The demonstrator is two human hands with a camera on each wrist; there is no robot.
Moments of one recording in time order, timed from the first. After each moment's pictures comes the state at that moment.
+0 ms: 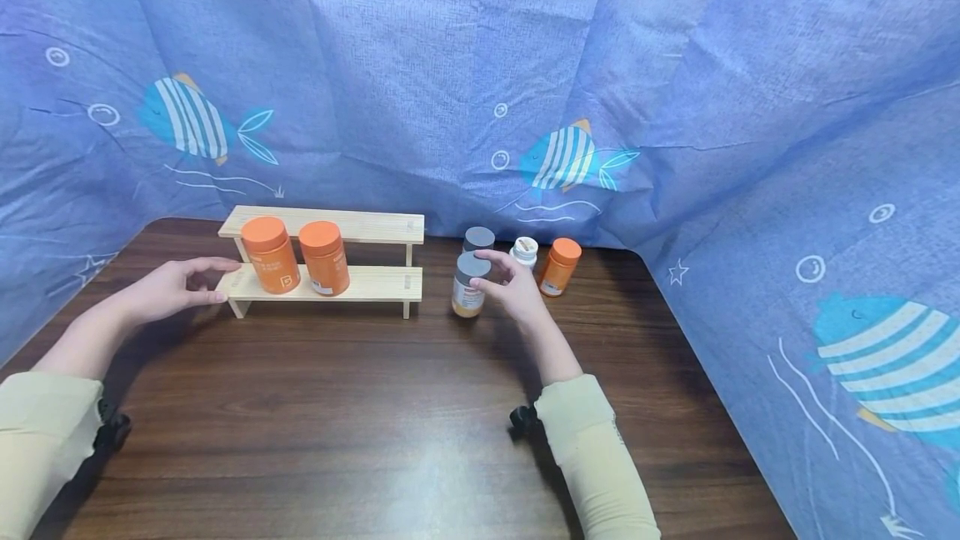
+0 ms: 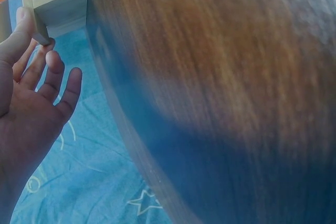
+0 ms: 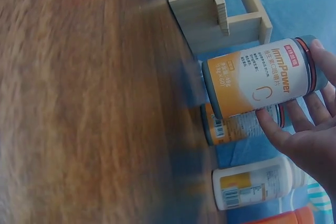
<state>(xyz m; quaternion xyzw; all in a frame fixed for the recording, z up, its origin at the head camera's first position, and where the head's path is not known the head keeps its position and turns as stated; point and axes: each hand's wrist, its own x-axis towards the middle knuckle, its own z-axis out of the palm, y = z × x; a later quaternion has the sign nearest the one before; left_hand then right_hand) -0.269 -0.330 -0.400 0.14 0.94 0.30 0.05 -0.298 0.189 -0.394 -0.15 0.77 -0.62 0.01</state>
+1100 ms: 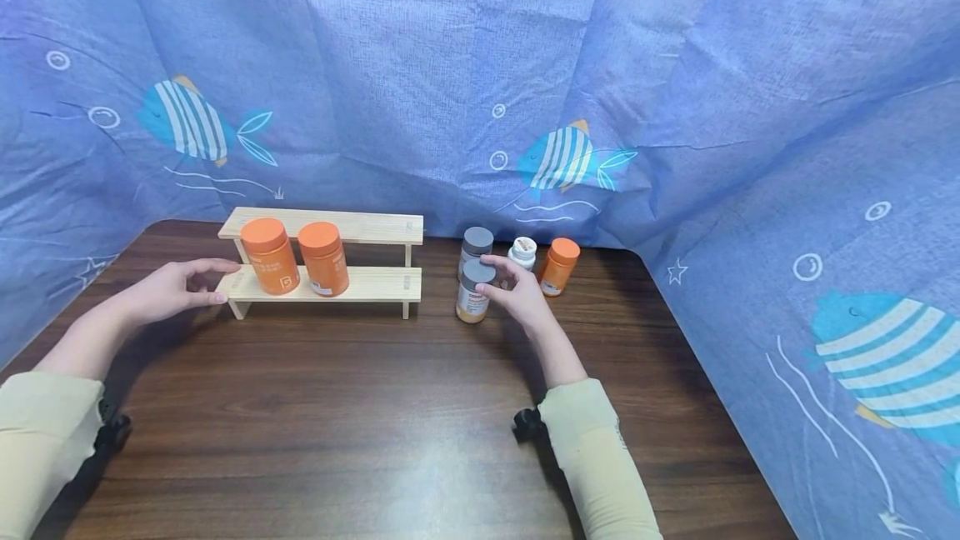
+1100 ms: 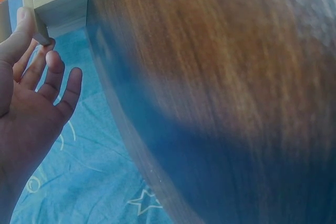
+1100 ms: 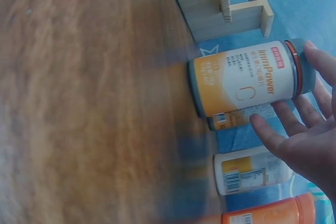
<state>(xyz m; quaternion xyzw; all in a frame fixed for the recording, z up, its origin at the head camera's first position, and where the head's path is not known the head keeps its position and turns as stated) -0.269 -0.330 -0.399 0.14 0.94 0.30 0.05 -0.284 0.194 -0.381 -0.13 0.79 -0.60 0.03</state>
